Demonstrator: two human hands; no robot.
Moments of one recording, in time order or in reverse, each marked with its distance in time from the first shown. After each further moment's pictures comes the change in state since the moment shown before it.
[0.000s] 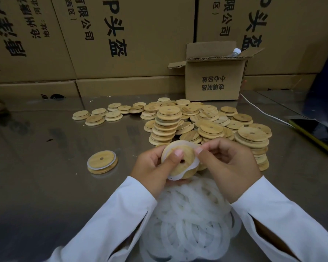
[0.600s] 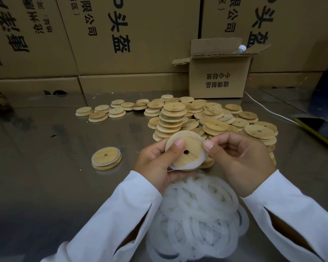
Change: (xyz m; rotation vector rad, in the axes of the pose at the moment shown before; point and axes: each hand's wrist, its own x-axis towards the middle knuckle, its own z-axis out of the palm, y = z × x) left_hand 0.002 0.003 -0.003 -0.193 -0.006 -0.054; right_hand 0.003 -0.005 -0.004 0.035 -0.053 -0.055
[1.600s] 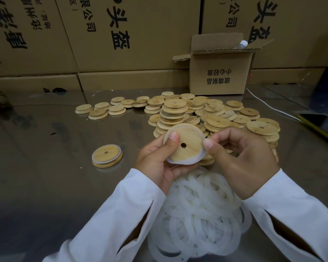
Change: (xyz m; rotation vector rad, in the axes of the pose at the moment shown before) left_hand 0.000 0.001 0.003 -0.175 -0.001 -0.016; right_hand -0.004 -0.001 0.002 -0.166 0.009 -0.129
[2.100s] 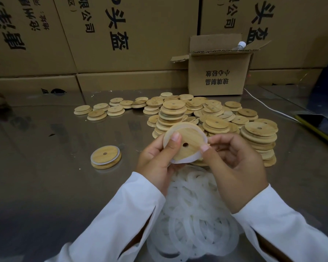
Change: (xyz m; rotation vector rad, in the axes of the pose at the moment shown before) left_hand 0.001 -0.009 0.002 -0.028 0.001 0.100; right_hand -0.017 0.001 0.017 0.189 0.188 0.150
